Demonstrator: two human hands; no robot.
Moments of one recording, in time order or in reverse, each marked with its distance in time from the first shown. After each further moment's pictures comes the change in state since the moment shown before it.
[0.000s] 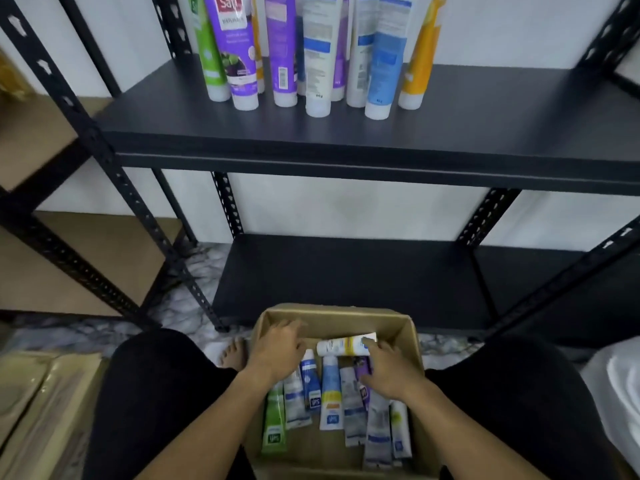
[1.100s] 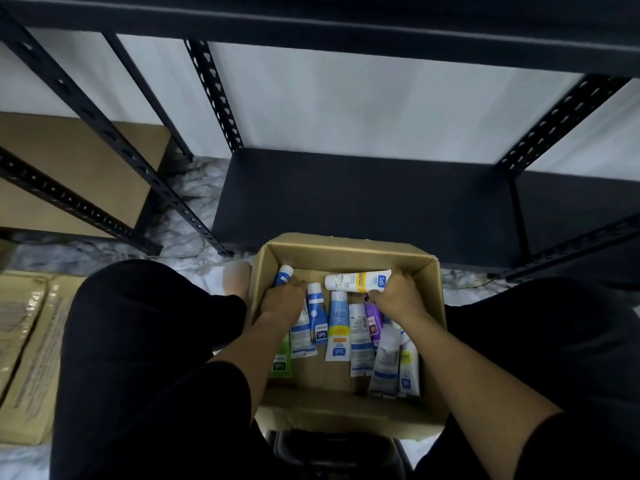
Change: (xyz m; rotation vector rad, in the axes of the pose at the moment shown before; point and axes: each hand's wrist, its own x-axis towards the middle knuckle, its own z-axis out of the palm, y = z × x) left_hand 0.054 -0.056 0.106 0.396 -0.294 -0.136; right_hand 0.088 0.018 0.038 0.338 0.181 0.283
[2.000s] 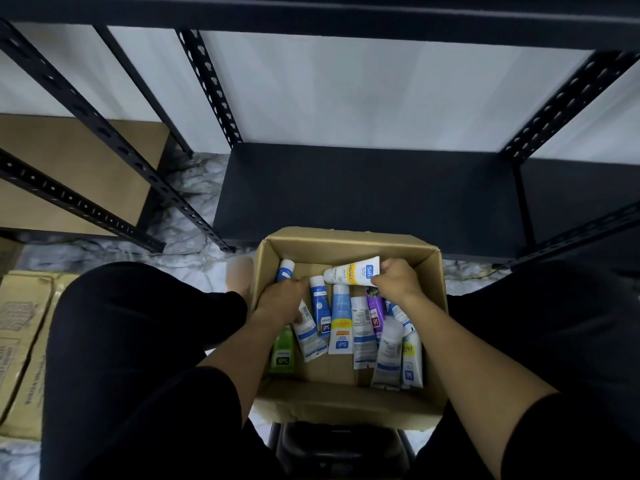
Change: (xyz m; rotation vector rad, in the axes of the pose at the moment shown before) left_hand -0.012 -0.005 -0.008 -0.049 -0.062 0.070; right_hand 0.015 0.000 0.003 0.221 -0.087 -0.019
